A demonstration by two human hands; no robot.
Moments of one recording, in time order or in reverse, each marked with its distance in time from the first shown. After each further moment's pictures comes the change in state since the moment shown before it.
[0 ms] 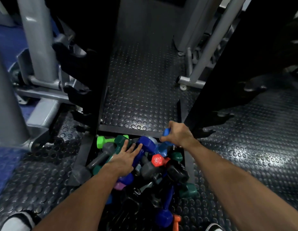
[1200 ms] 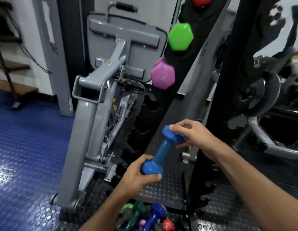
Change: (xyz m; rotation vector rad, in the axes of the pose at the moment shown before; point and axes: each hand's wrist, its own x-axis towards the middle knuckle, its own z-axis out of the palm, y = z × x) left_hand -0.274 0.051 -0.233 -1.166 0.737 0.485; right_hand -0.269 -0.222 -0.306 0.752 0.156 -0.423
